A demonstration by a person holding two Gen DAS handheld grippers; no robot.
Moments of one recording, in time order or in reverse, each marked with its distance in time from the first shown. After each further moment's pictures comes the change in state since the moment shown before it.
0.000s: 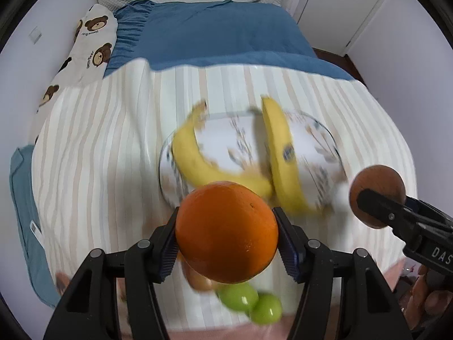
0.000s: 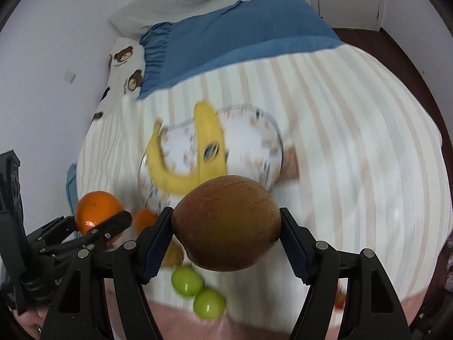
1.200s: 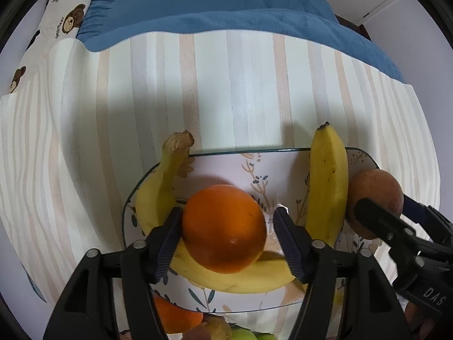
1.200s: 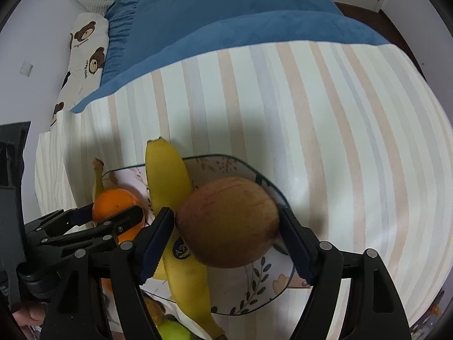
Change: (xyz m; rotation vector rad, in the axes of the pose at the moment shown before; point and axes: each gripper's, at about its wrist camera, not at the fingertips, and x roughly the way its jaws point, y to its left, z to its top) left arm 0.130 0.010 0.092 -0.037 0.274 -0.042; right arm 0.137 -0.002 0.103 0.025 0.187 -0.136
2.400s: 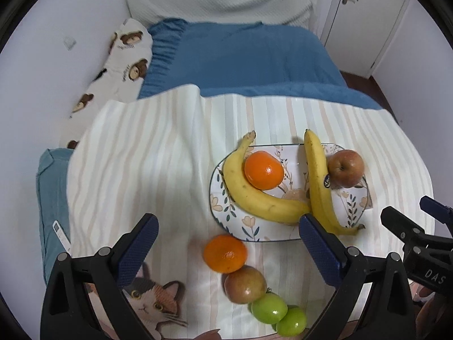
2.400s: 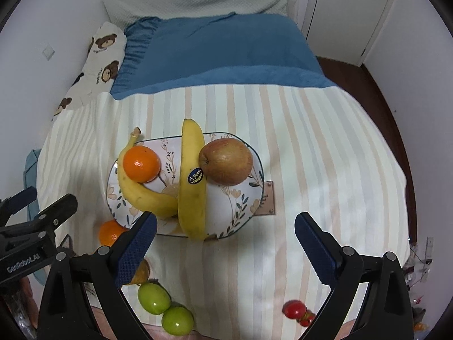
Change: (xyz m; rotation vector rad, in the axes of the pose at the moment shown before) left arm -0.142 0.025 -0.144 -0.035 -0.403 0.167; right arm -0.125 0.024 -0.122 -0.138 -0.263 -0.140
